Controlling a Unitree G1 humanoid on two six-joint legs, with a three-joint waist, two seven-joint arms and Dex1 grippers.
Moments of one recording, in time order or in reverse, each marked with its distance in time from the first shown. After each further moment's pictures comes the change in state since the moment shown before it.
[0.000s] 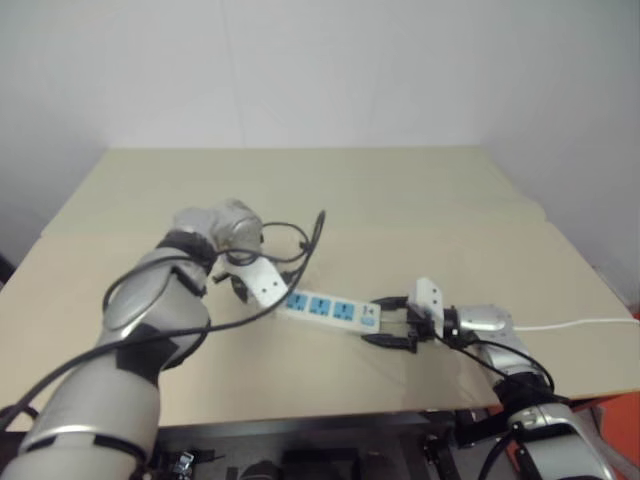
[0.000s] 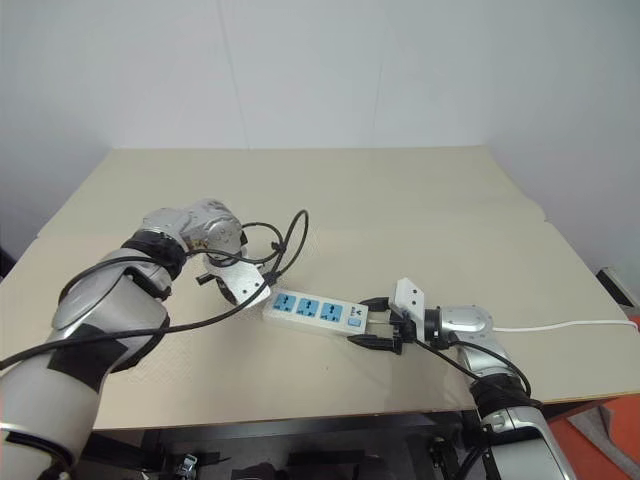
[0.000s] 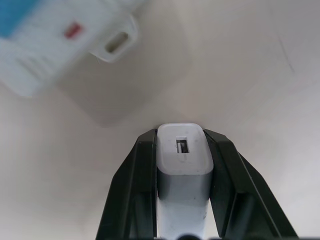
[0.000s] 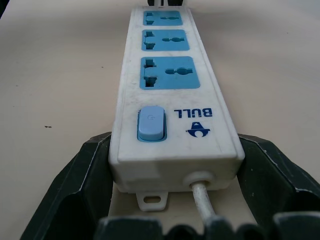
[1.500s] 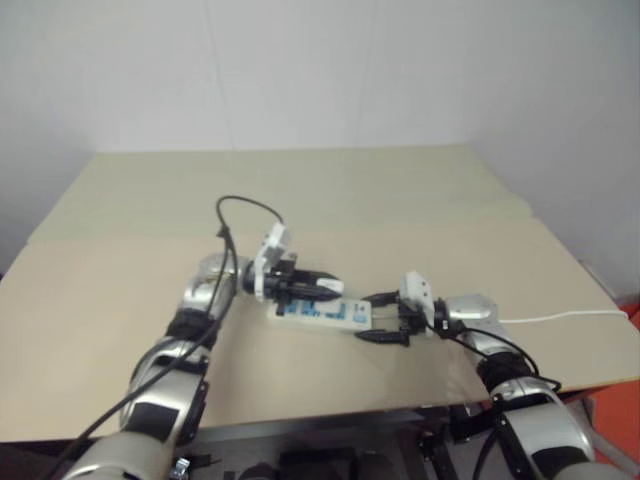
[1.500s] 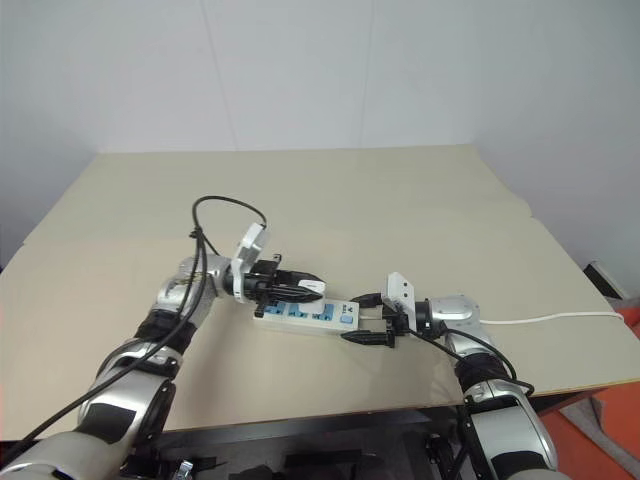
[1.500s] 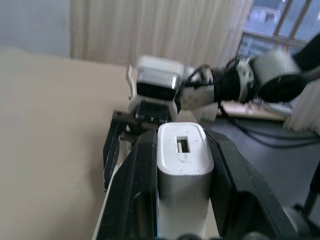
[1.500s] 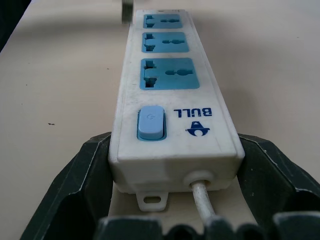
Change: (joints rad) left arm 0.493 -0.134 0.597 -0.538 -0.949 0.916 -0.199; right arm -0.160 0.067 0.008 0.284 -0.014 -0.139 0.122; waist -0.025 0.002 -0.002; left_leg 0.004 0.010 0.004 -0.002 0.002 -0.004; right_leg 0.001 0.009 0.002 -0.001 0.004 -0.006
